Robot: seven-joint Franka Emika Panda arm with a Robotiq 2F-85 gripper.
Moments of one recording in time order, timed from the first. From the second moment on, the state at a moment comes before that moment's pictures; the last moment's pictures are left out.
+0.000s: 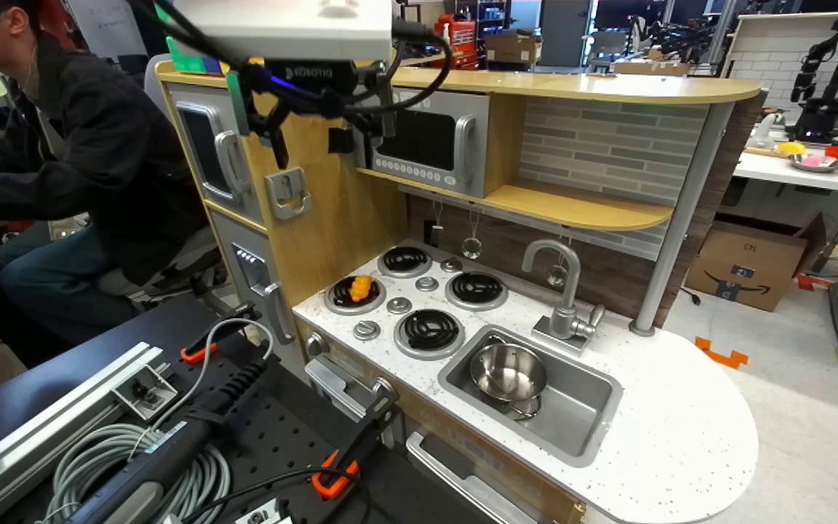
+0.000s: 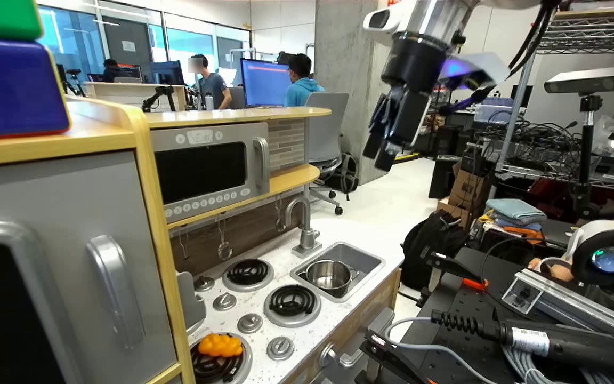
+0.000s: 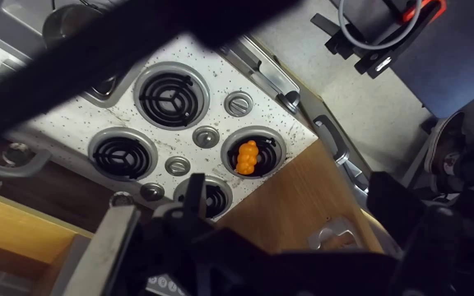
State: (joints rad) arm 0.16 -0.30 -0.18 -2.68 0.30 2.54 -1.01
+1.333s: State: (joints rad) arm 0.37 0.47 -0.05 -2.37 0.63 3.12 -0.99
